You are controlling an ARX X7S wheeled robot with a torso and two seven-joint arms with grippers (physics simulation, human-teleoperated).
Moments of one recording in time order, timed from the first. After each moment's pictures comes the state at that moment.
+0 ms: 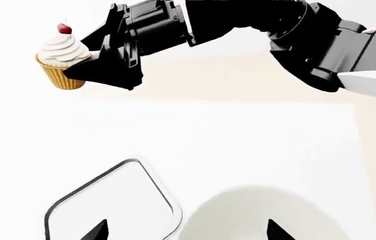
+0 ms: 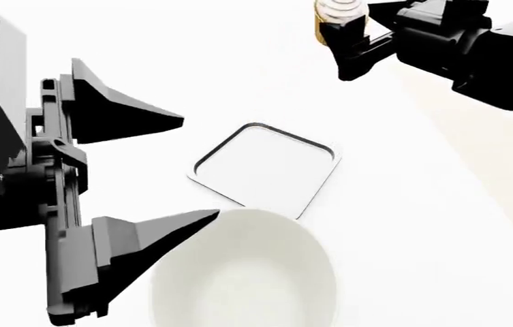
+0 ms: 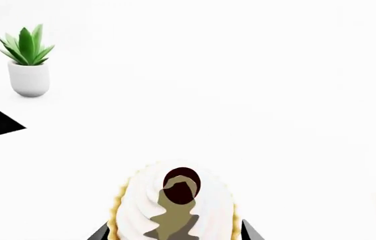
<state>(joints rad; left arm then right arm) -1.47 -0.92 0.33 0.48 -1.78 -1.32 0.12 1.48 0.58 -0.58 0.20 0.93 0.91 -0.19</state>
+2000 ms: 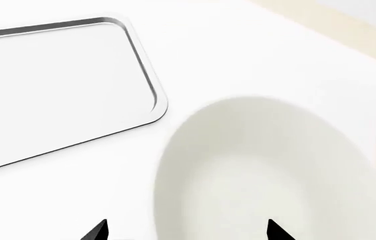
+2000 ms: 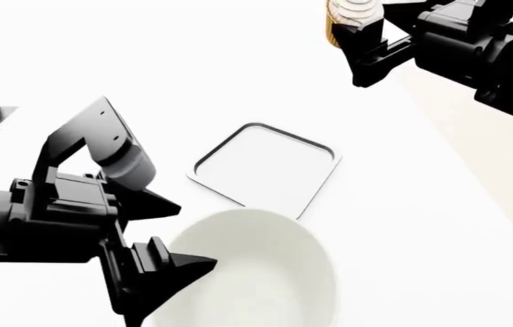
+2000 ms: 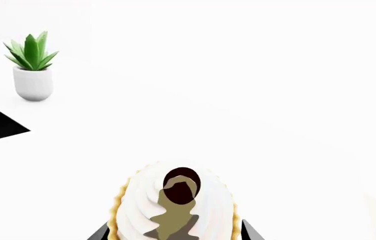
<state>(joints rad) -1.50 -0.93 0.78 0.26 -2.10 -1.36 -0.22 1.44 0.66 -0.53 0.08 1.01 0.94 -0.15</state>
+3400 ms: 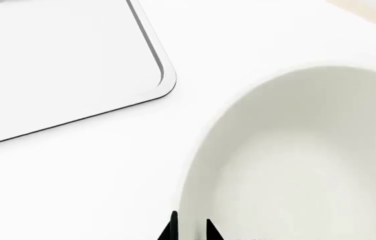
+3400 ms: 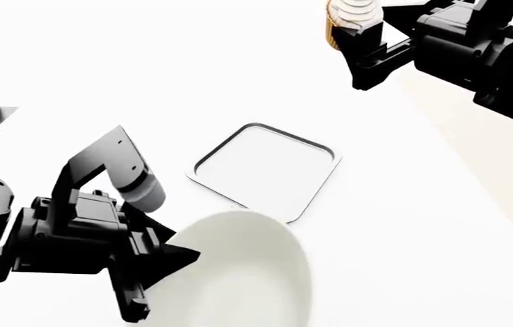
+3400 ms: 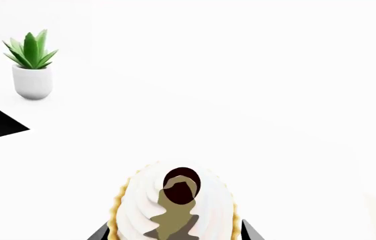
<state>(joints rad) -1.40 -0.94 0.78 0.29 -1.91 -1.35 -0.07 1.43 0.67 -0.54 0.07 1.01 0.93 -0.14</state>
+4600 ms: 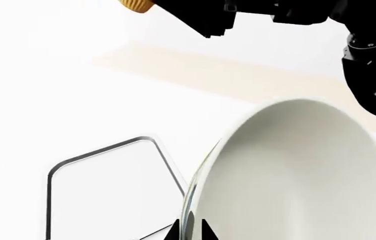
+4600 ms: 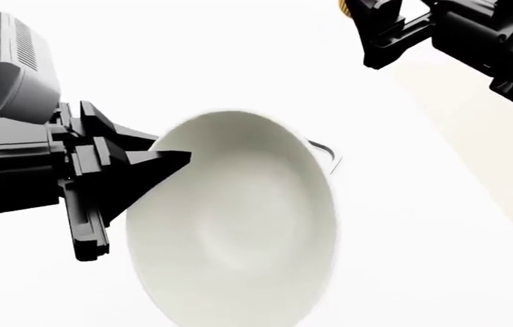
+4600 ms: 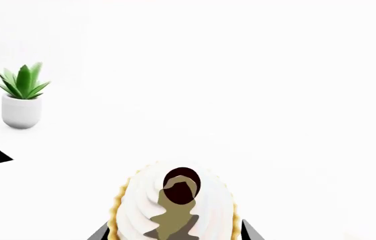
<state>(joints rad) -1.44 -1.02 0.57 0.37 -1.80 -1.13 0.08 1.41 0.69 -0.50 0.01 0.98 0.83 -0.12</state>
